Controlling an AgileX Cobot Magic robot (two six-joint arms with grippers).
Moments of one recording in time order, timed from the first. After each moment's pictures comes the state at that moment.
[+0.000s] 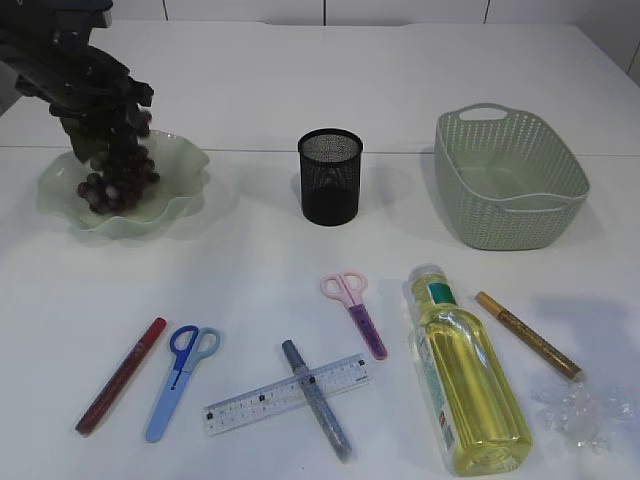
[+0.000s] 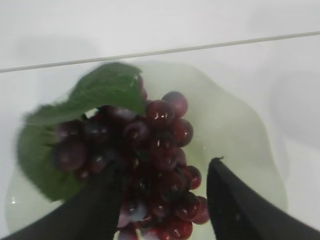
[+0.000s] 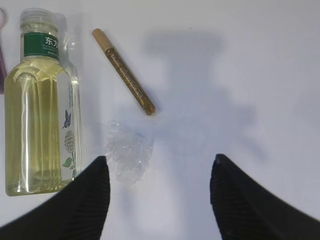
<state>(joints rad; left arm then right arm) -0.13 2.14 -1.77 -0.01 0.60 0.00 0.01 0.96 -0.71 0.03 0.87 0.02</state>
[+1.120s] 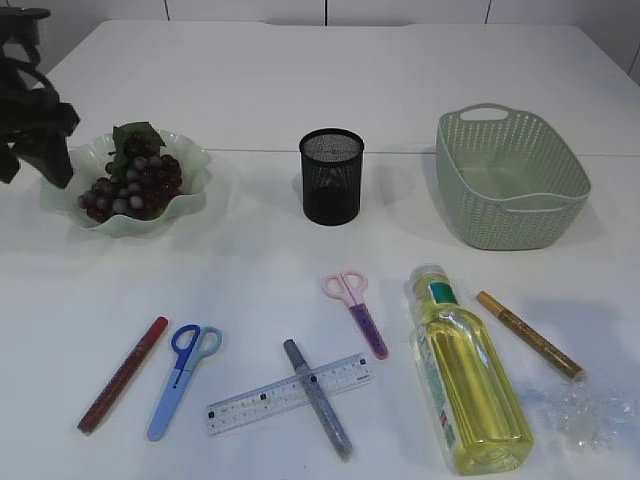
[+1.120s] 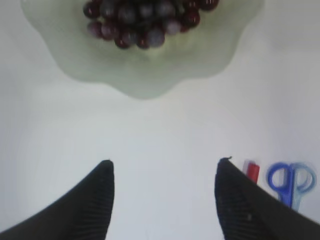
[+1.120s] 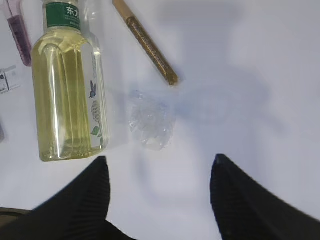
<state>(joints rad) -0.13 1.82 -1.54 -0.01 1.06 0.01 0.02 0.98 -0.77 0.12 1.02 0.02</state>
